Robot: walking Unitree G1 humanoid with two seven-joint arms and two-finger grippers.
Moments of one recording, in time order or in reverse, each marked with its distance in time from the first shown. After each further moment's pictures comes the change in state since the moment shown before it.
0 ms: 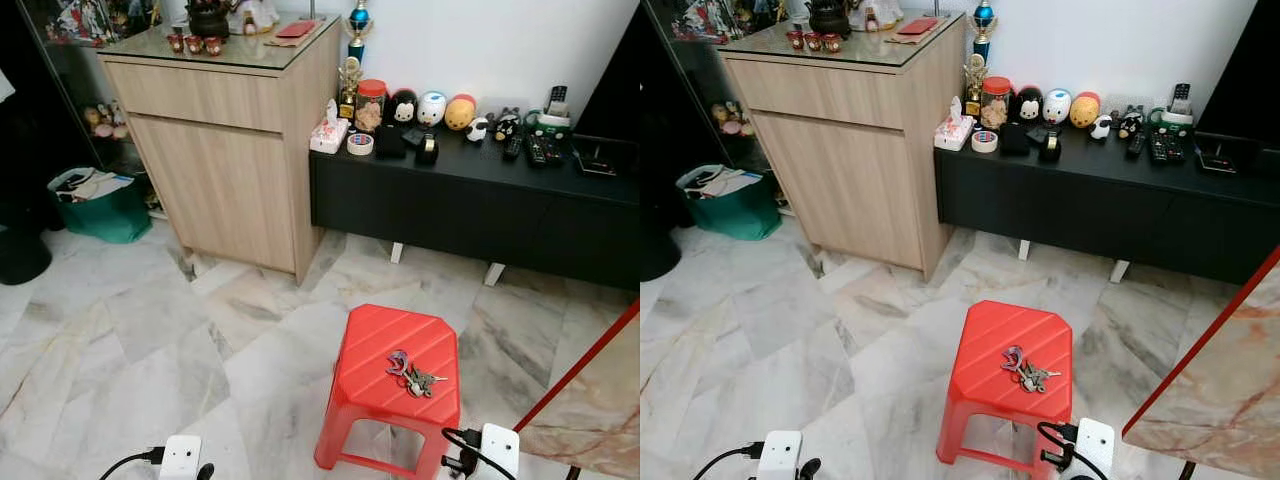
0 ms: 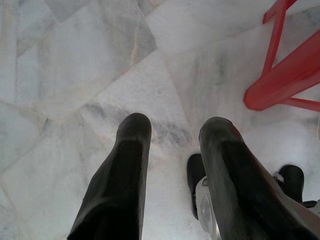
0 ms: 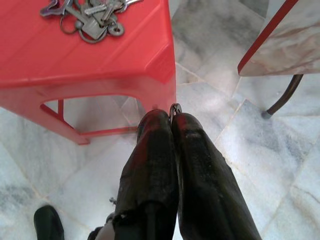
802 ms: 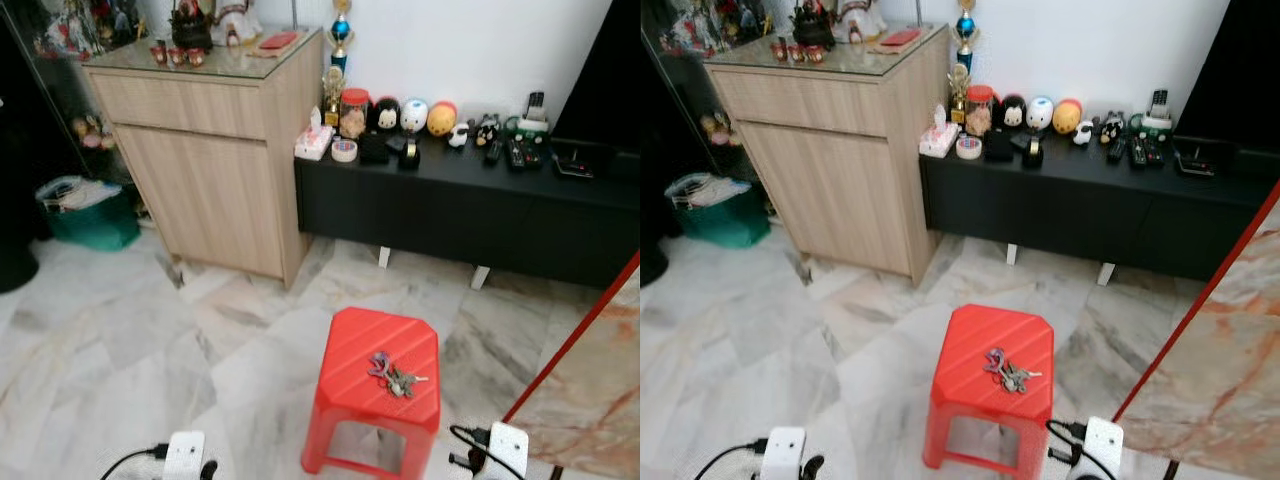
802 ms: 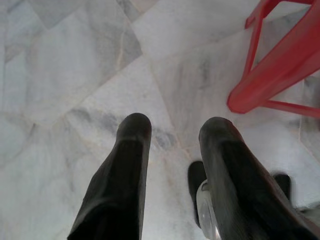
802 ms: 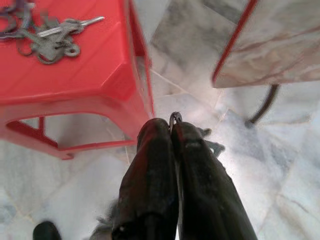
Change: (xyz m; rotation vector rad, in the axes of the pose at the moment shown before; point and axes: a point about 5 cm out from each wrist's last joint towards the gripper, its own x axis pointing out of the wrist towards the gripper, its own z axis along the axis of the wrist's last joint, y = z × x) left arm -0.001 0.002 -0.003 0.012 0.007 0.002; right arm 0.000 0.001 -0.002 0.020 0.019 0.008
